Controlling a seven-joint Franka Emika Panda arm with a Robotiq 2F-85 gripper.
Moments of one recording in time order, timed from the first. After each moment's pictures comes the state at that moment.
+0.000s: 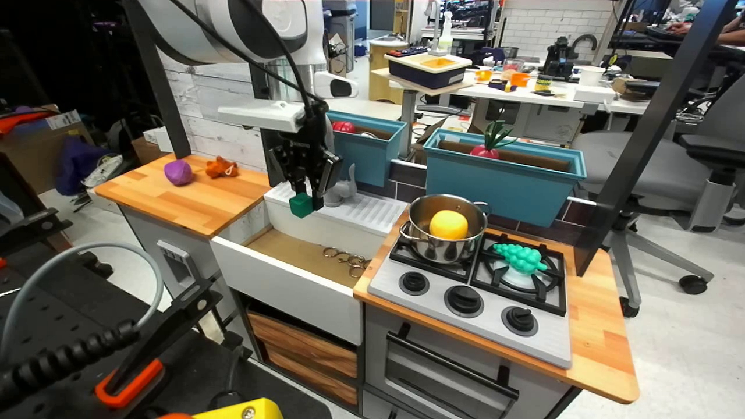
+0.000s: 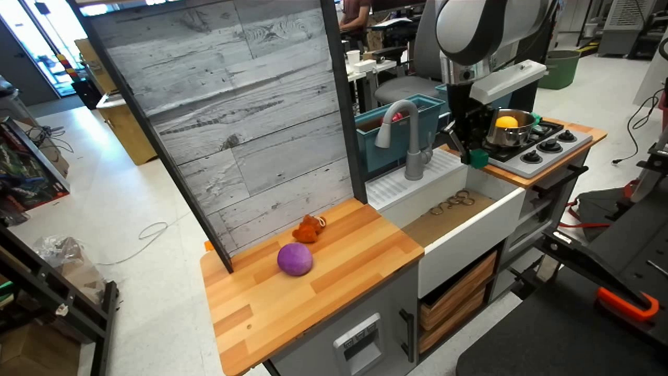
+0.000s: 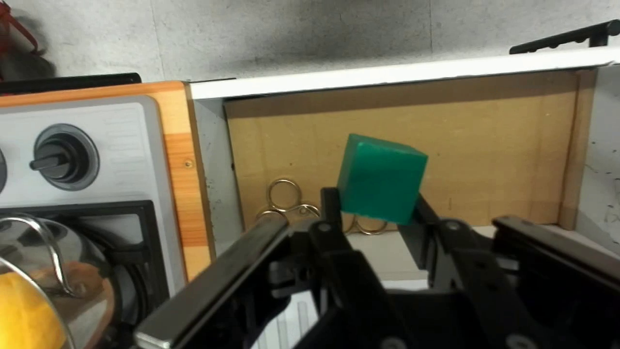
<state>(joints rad) 0.00 0.86 -0.06 -1.72 -0.11 2.46 0.08</state>
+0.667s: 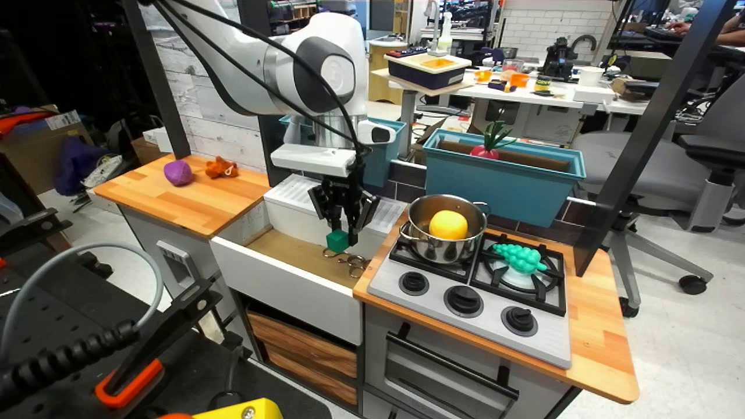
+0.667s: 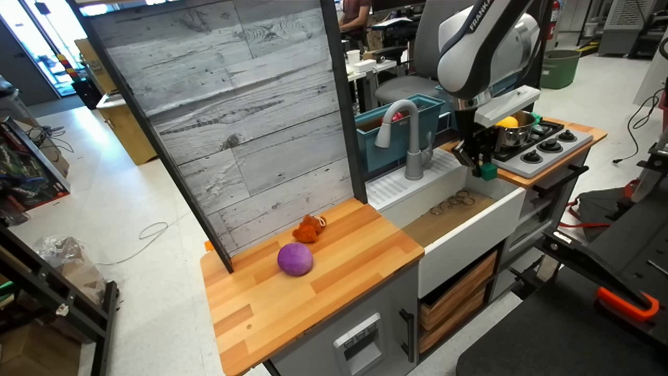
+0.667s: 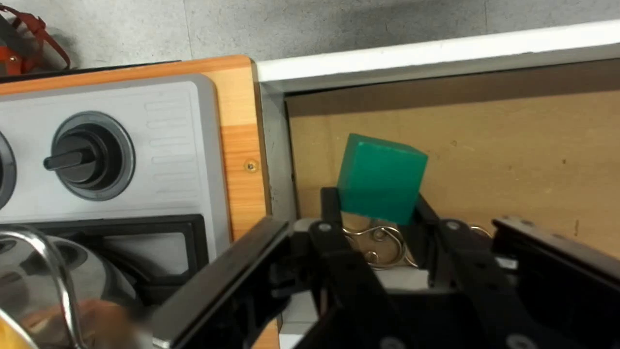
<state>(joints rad) -0.04 1.12 -0.10 -1.42 -0.11 2.35 0.04</state>
